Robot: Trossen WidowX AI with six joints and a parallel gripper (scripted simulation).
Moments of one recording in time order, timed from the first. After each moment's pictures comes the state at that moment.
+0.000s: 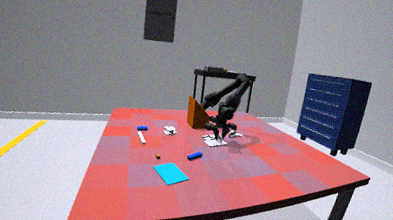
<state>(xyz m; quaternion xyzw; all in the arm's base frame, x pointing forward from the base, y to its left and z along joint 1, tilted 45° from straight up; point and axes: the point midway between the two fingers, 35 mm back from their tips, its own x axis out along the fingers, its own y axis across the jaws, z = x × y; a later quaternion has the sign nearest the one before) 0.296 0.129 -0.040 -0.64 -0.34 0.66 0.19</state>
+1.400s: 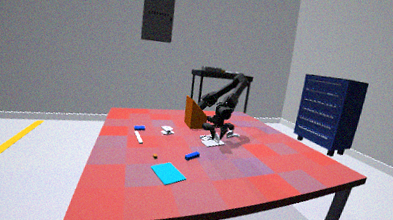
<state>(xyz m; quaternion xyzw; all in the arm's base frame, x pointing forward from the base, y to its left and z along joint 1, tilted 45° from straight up) 0.296 0.129 -0.040 -0.64 -0.34 0.66 0.19</state>
